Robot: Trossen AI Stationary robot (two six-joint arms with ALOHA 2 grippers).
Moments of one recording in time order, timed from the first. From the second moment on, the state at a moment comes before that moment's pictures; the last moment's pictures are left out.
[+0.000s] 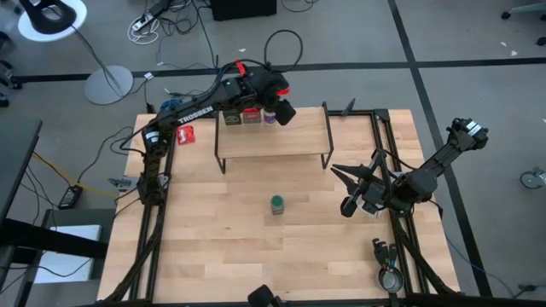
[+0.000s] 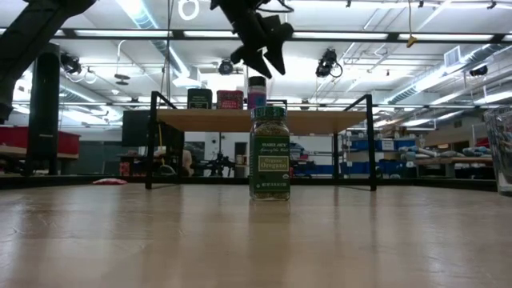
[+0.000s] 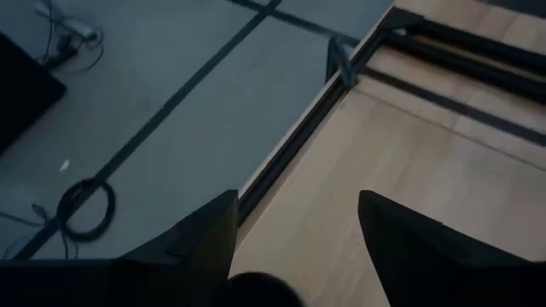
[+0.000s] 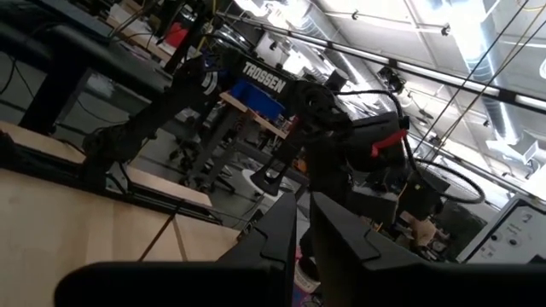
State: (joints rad) left arm 0.42 1.97 2.10 -0.82 -0.26 -0.08; right arm 0.68 1.03 0.75 0.68 1.13 -0.96
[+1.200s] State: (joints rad) left arm 0.24 1.97 1.97 -1.04 -0.49 -0.11; right arm 0.68 1.03 0.75 0.65 1.17 -0.97
